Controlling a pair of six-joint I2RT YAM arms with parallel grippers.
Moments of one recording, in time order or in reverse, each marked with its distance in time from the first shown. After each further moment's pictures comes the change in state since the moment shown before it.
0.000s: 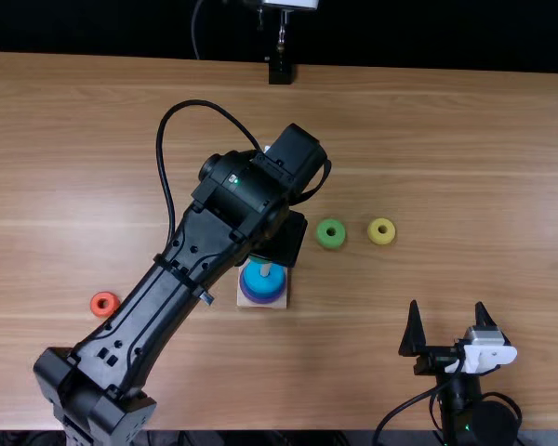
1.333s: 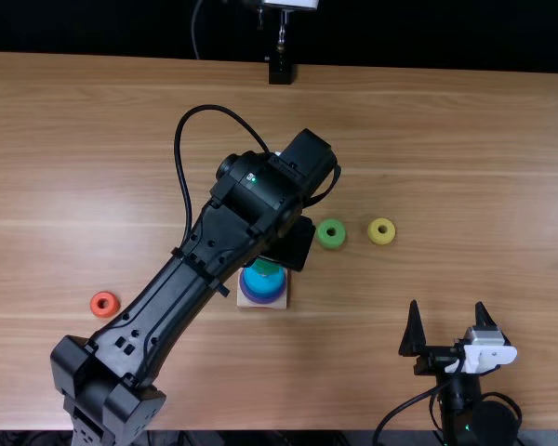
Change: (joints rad) left arm -0.015 0.045 0.000 0.000 0.001 0.000; right arm 0.000 0.000 0.000 0.000 0.000 0.000
